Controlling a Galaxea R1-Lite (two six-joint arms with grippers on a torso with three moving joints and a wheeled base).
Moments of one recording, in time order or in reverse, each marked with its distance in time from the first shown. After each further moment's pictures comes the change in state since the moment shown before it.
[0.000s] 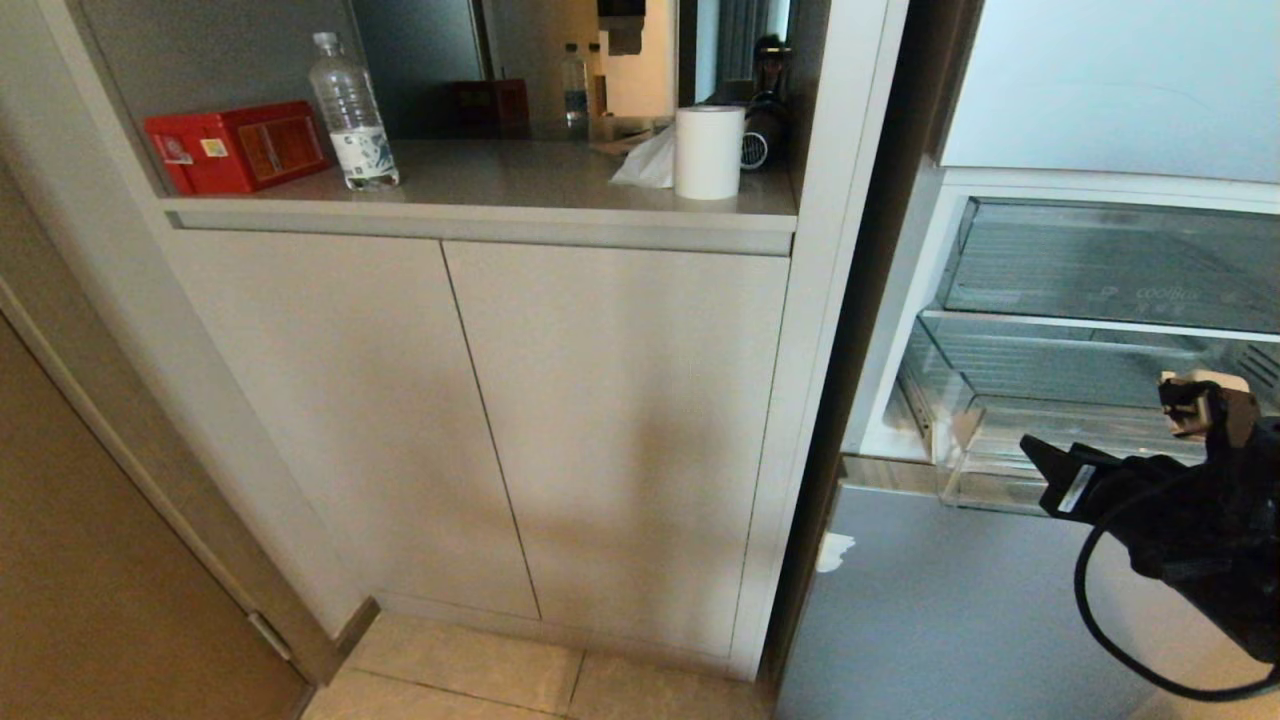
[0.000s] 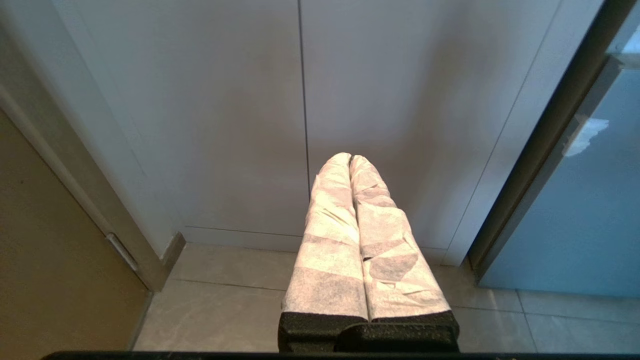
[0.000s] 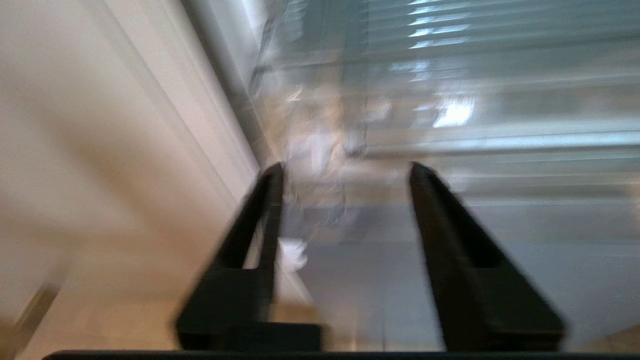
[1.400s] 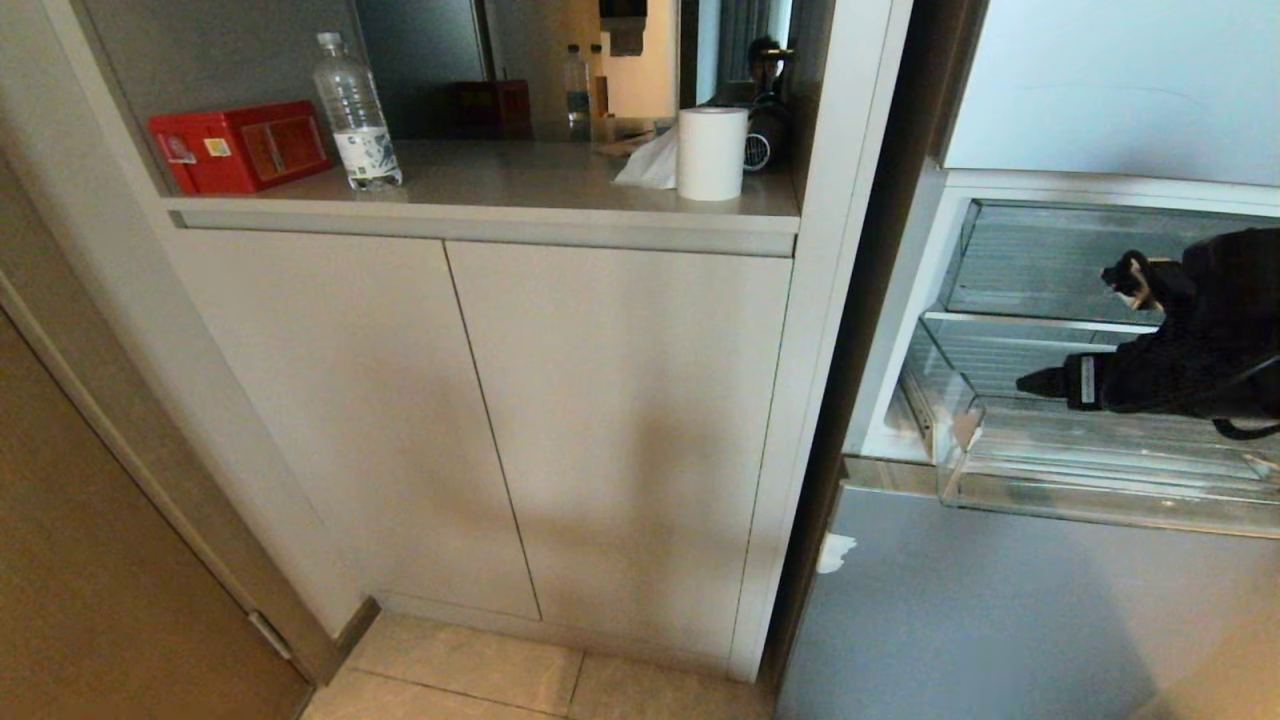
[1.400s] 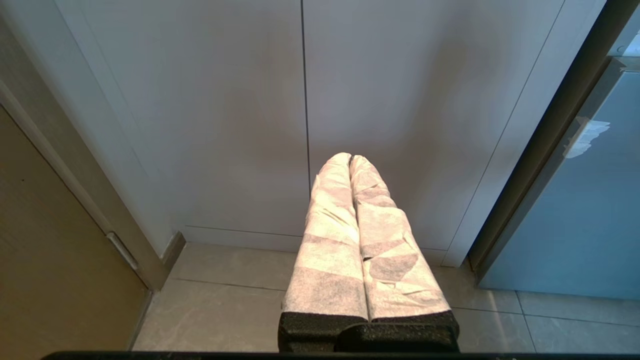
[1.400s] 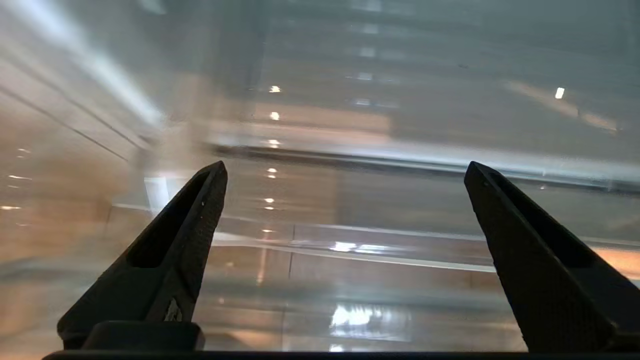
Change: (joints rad) left arm -0.002 0.000 0.000 0.000 0.000 0.000; right arm -0.245 0.185 -0.920 1.122 0.154 -0.237
